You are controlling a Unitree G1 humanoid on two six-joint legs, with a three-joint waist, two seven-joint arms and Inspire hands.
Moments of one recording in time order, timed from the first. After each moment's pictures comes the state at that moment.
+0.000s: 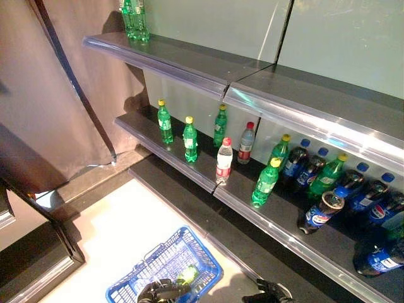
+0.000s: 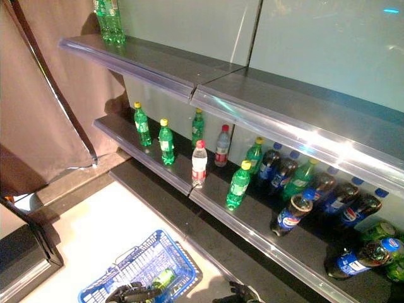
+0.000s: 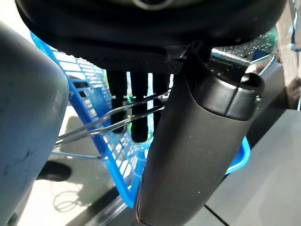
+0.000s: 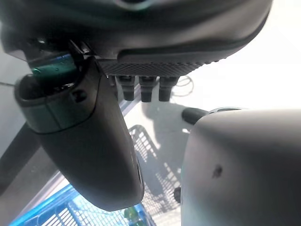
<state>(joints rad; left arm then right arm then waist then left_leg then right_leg) 0.00 0.14 -0.18 1.26 -0.51 -0.15 -0.03 -0.03 -0.18 0.25 1.27 0.20 -0.10 0.06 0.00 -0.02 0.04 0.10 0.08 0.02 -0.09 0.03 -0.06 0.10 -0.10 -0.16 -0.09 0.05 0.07</state>
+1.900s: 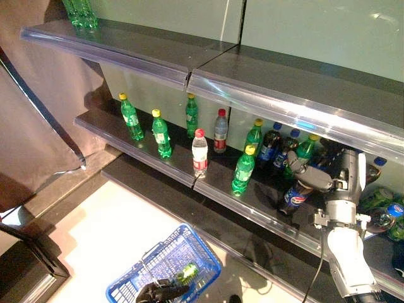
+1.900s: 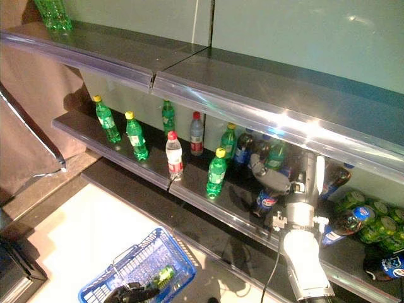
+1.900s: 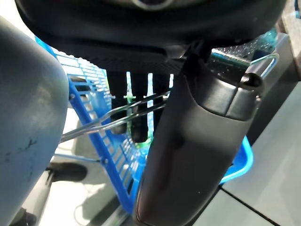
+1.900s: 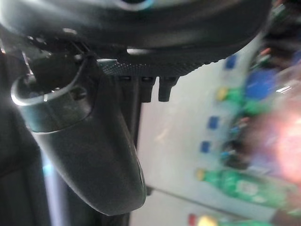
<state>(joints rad) 0.07 0.13 -0.11 1.16 -0.45 -0.14 -0.02 0.06 -0.47 0.01 0.00 0.22 -0.38 -0.37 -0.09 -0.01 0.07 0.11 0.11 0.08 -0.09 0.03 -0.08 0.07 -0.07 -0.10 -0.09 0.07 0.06</state>
